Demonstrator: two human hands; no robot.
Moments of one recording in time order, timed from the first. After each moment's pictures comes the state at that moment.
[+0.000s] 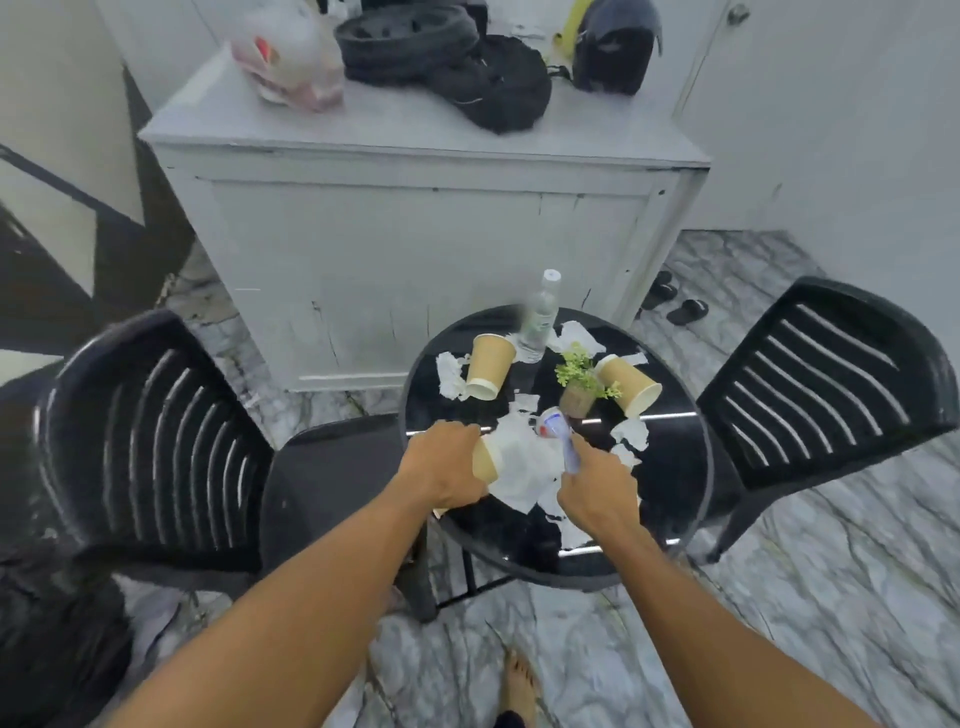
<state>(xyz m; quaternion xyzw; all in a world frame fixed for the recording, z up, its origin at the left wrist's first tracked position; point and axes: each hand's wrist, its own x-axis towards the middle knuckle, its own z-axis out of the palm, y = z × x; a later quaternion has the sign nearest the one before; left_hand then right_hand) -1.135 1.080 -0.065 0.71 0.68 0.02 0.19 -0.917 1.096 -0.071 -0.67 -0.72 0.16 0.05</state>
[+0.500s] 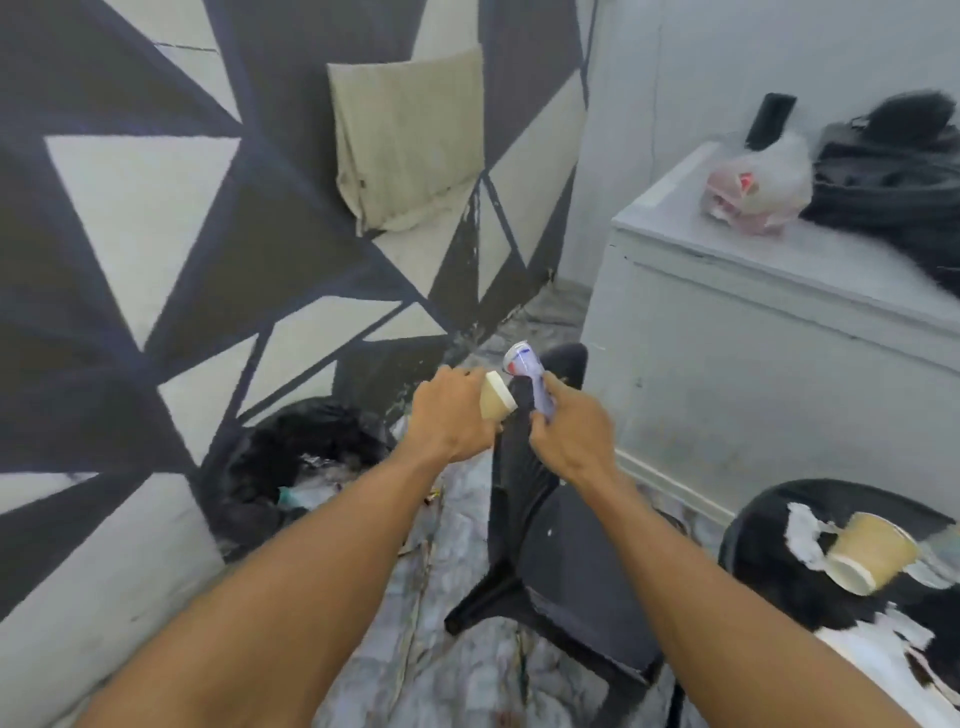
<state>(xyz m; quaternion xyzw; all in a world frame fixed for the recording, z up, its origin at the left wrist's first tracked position) -1.482 0.843 0.044 0.40 0.90 0.15 -0.05 -1.363 0.962 0.043 -0.27 -0.91 0.22 0.22</state>
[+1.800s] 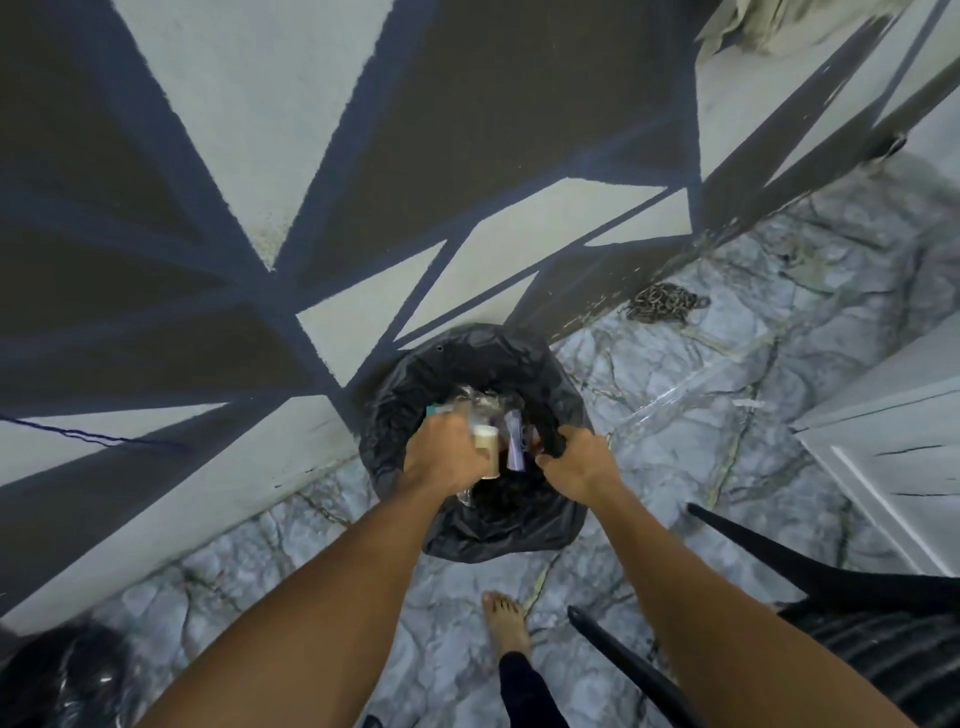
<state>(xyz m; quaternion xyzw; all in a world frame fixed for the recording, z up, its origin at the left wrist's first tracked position) -1.880 0.673 -0.209 0.02 0.95 0.18 0.26 -1.837 0.853 -0.222 -0.26 -0.86 0.34 -0.28</state>
